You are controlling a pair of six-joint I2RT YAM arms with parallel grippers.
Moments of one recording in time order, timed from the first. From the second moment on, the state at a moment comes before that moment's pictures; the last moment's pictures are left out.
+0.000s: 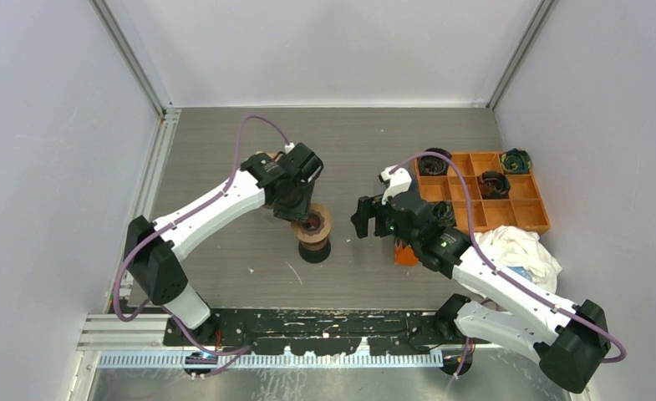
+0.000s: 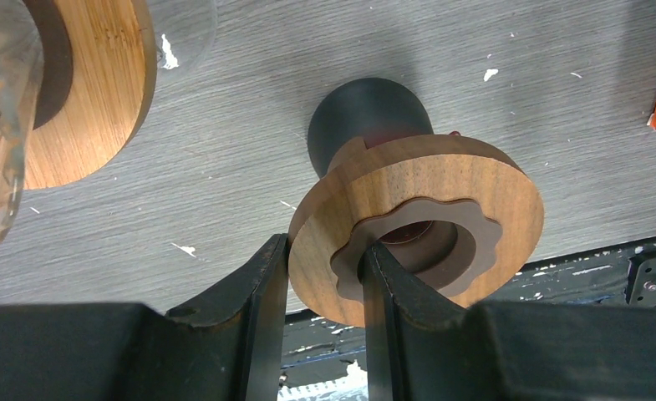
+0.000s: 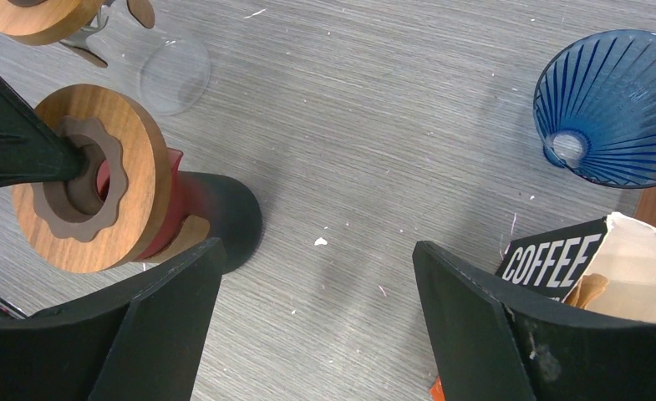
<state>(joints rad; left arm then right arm) -0.79 1.61 1.49 -1.07 -0.13 -0.54 0.74 0.93 0.69 -0.23 0.19 0.35</state>
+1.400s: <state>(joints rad) -0.69 1.22 1.39 -1.04 -0.12 -0.51 0.63 1.19 0.98 -0.40 0.27 0.19</state>
